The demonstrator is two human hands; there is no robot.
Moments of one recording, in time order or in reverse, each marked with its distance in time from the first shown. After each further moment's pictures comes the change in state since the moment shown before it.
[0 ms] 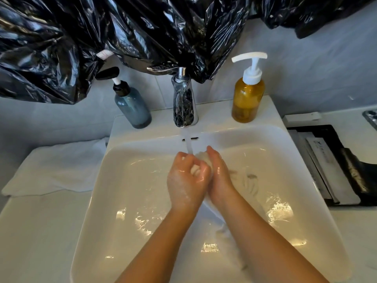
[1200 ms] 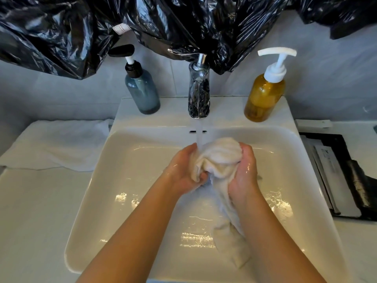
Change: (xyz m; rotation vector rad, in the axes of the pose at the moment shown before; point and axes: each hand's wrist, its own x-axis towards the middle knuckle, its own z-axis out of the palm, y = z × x) left_hand 0.042 -0.011 -0.011 -1.056 -0.537 -1.233; right_hand -0.009 -0.032 -0.008 0.094 0.194 -0.122
